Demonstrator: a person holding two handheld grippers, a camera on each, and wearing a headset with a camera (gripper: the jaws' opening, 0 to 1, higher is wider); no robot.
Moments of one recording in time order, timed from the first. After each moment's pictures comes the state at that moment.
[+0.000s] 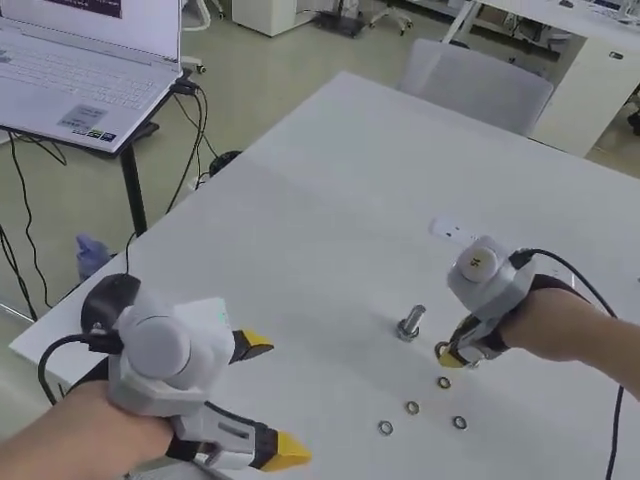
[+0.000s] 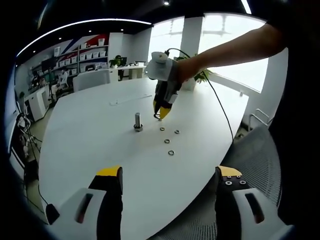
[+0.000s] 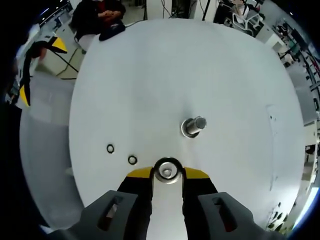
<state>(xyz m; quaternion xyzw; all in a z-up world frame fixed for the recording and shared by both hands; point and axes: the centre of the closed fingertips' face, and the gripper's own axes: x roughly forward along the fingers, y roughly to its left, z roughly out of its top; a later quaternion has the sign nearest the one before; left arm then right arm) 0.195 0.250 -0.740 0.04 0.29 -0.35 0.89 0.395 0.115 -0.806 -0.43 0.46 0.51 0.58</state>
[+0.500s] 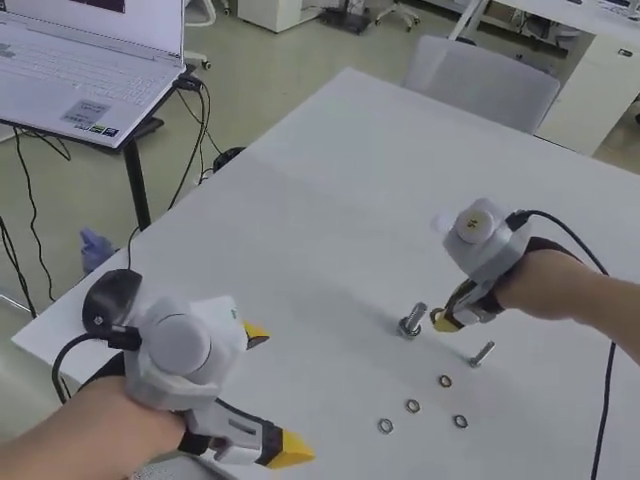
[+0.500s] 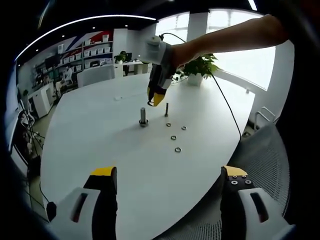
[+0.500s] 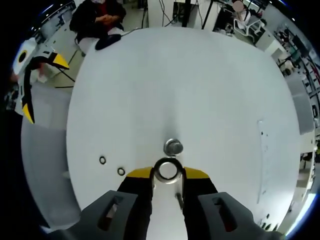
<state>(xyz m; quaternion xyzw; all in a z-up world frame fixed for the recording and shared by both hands) 0.207 0.252 -0.751 0.05 0.30 -0.33 0.89 0.427 0.146 -0.790 -0.44 0.44 0.52 0.59</state>
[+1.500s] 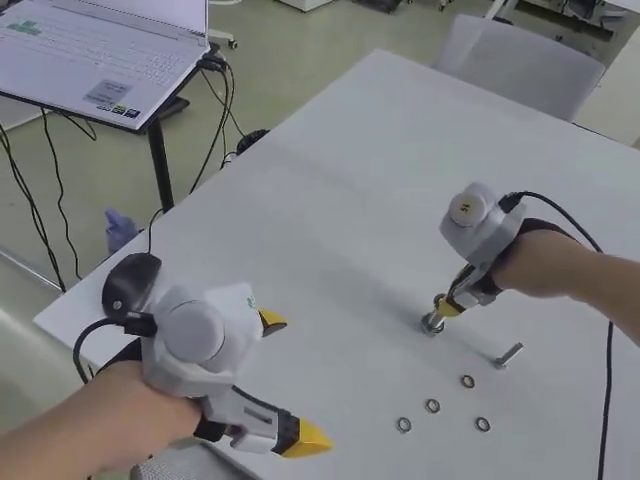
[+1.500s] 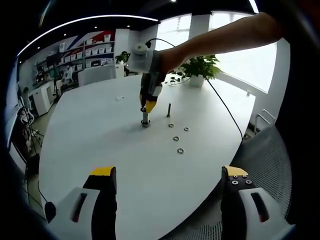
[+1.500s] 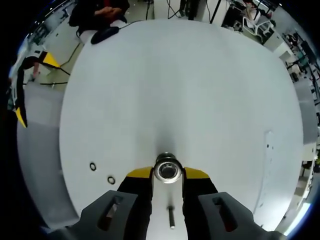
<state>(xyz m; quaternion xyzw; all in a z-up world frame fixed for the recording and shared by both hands) 0.214 0.257 -0.757 0.04 0.30 -0.33 0.90 0.425 0.171 -0.809 -0.46 0.45 0.53 0.55</state>
